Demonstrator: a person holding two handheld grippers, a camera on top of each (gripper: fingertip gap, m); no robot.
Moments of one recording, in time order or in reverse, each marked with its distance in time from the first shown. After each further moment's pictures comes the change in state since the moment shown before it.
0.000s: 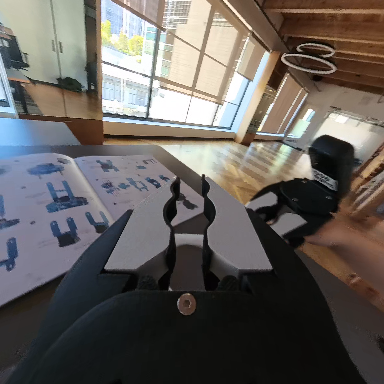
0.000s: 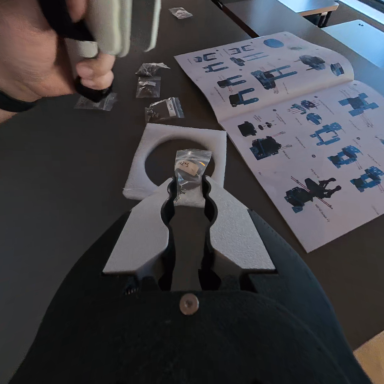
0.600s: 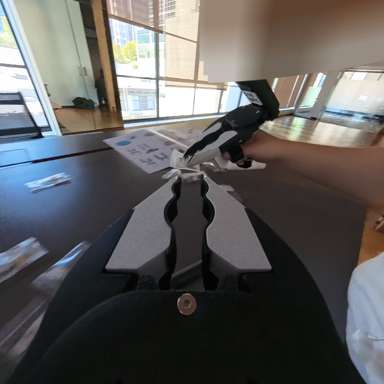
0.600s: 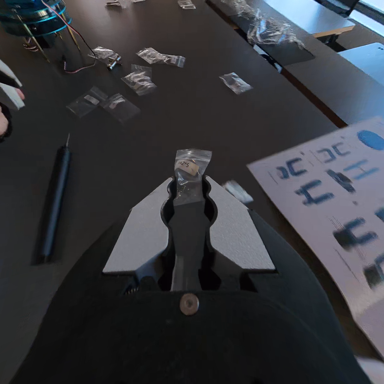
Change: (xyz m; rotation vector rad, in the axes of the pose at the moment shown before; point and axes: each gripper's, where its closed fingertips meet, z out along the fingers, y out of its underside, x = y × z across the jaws) left arm -0.111 0.002 -0.325 -0.025 0.027 0.187; right arm -0.121 -0.148 0.213 0.001 0.032 -0.008
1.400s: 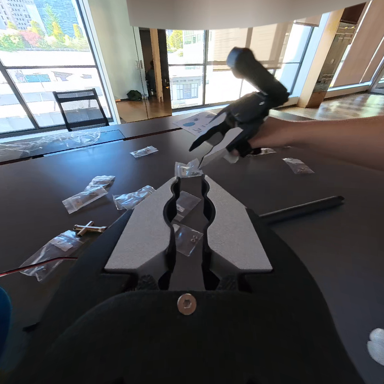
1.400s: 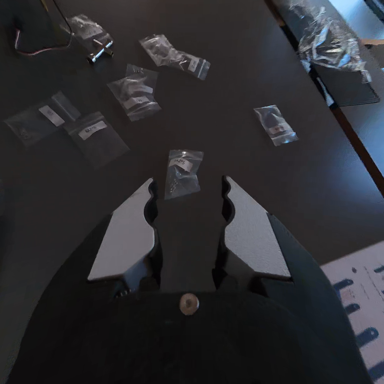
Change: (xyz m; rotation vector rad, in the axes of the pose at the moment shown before) left arm -0.104 0.015 -0.090 -0.062 -0.228 0.077; right arm -0.020 -0.042 0.147 -0.115 -0.049 -0.181
